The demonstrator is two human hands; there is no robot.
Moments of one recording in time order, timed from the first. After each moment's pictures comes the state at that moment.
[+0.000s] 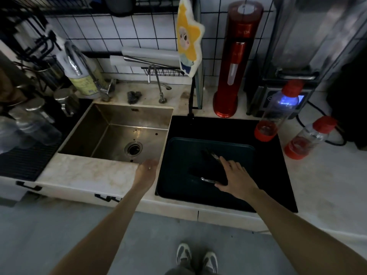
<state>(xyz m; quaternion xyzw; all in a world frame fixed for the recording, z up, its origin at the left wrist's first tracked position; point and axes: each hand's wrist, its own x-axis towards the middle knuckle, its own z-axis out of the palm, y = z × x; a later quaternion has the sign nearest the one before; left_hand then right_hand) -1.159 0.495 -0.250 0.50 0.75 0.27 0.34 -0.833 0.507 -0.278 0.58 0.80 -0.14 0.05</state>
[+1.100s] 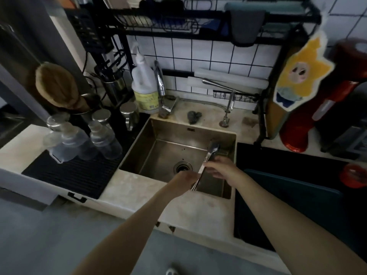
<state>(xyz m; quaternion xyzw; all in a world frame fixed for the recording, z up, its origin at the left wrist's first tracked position) -1.362 0.574 -0.226 0.54 0.64 0.19 0.52 -1.186 0.639 -0.222 0.61 0.45 -0.62 -0.22</state>
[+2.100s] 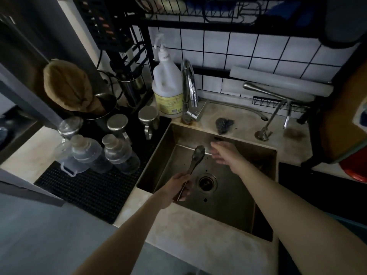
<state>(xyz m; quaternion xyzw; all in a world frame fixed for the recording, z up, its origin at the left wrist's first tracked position) -1.485 0.654 -0.263 0.22 0.62 0.34 0.67 -1.306 0.791 -0.239 0.61 0.45 -0.62 -0.22</state>
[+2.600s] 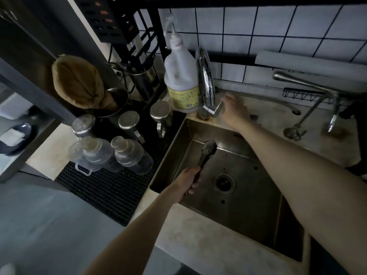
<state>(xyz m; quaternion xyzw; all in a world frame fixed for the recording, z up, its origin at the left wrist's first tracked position) -1.500 0.694 -0.265 0.22 0.67 0.30 0.64 -1.371 0.918 -0.216 0.56 0.79 -0.22 -0.12</state>
